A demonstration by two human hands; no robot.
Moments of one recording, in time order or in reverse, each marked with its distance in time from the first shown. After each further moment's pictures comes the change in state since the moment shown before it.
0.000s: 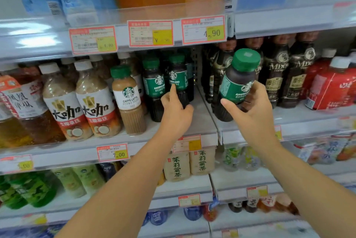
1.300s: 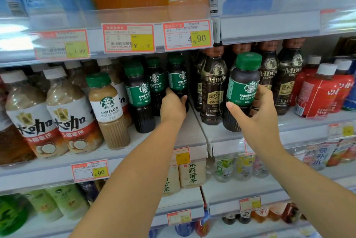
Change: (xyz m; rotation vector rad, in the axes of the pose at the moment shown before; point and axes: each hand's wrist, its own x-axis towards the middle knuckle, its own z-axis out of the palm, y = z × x) left_hand 0.075 0.006 0.045 0.147 0.164 -0.037; right_hand 0.019 0.029 -0.026 -0.045 0.096 -0.033
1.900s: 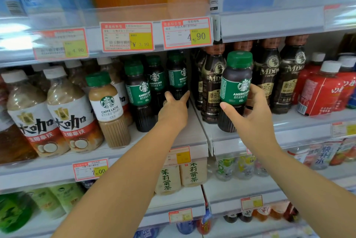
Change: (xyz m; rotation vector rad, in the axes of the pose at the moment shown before) left_hand -0.012 -0.007 -0.011 0.653 -0.297 0.159; right_hand -0.003 -0.004 0.011 0.057 -0.055 0.038
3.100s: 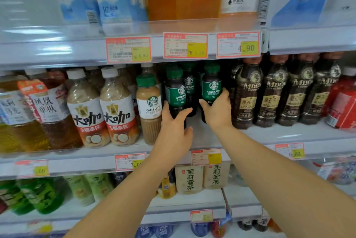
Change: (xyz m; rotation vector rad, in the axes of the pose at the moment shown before) left_hand -0.092 -0.073 -0.028 -0.485 0.195 0.113; right_hand 0.024 -0.023 0.139 -0.363 -0.068 0.278
